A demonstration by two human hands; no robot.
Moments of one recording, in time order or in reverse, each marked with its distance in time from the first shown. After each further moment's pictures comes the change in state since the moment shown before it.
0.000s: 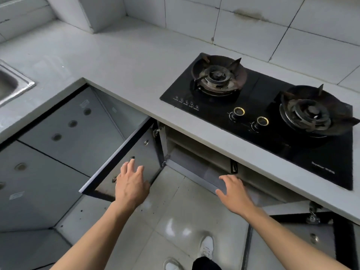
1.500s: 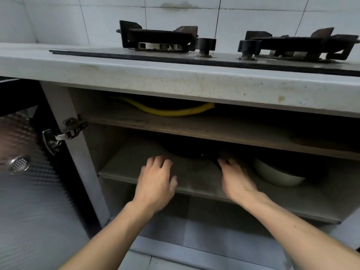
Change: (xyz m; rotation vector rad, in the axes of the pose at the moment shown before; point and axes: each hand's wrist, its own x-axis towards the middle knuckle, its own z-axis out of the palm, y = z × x) left_hand 0.248 0.186 0.290 -0.210 0.545 0.715; right_hand 0.257 0.182 0.156 -0.091 0.556 0.233
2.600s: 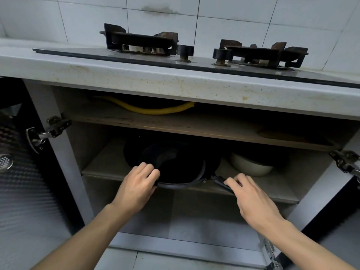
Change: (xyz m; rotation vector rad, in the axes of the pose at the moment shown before) left_hand -0.027 -0.017 -0.007 0.102 0.027 0.422; right_hand -0.108 0.062 -0.023 -0.278 0.129 -0.155
